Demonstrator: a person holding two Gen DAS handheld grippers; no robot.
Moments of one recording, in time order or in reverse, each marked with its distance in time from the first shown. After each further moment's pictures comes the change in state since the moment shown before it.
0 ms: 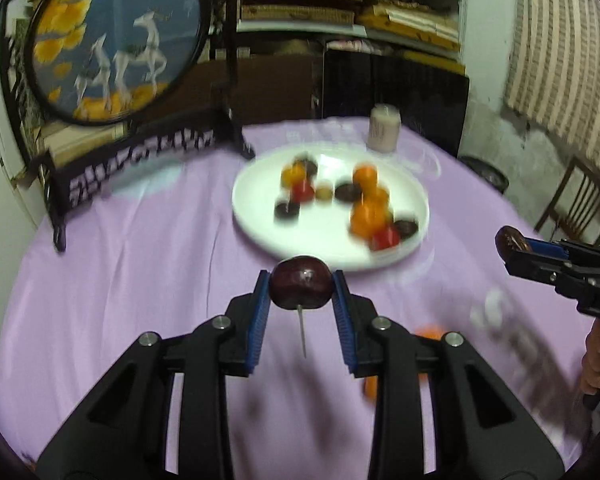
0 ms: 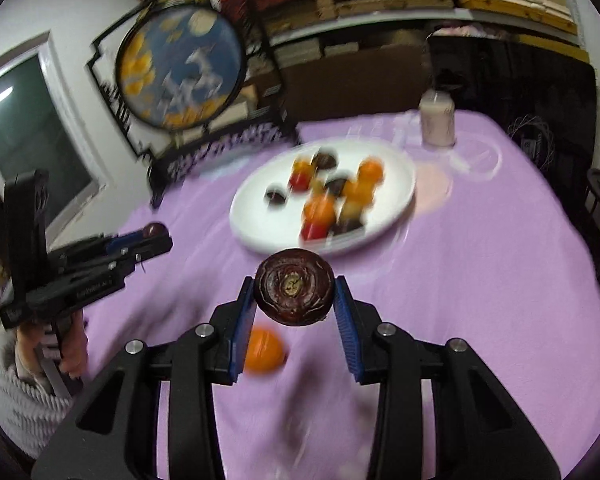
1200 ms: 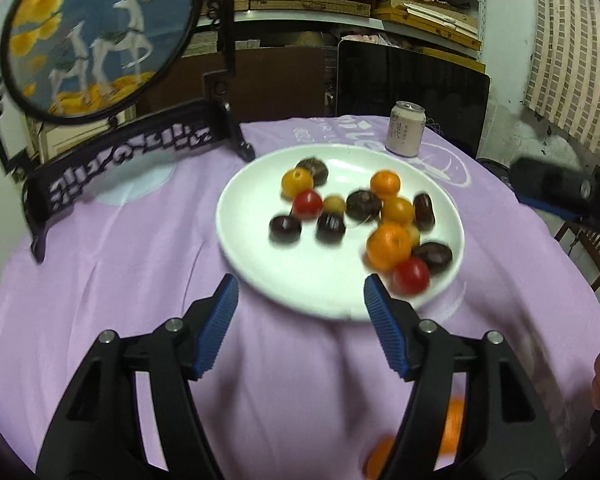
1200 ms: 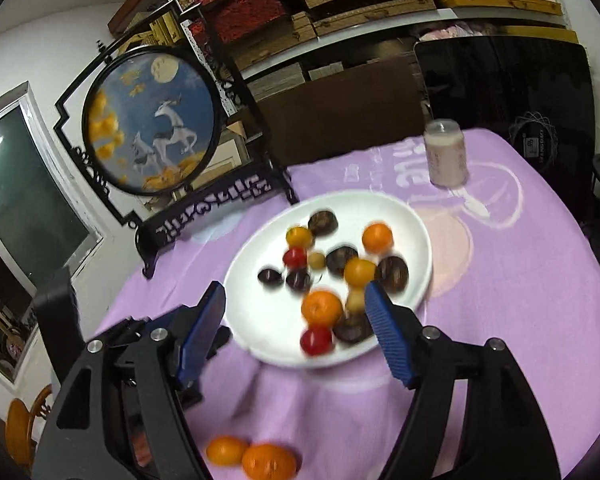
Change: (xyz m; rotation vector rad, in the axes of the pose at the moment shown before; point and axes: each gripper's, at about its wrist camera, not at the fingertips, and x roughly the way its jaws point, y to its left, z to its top) left arm 0.057 -0.007 -0.002 -0.038 0.033 0.042; right arm 0.044 -0.011 0.050 0.111 -0.061 0.020
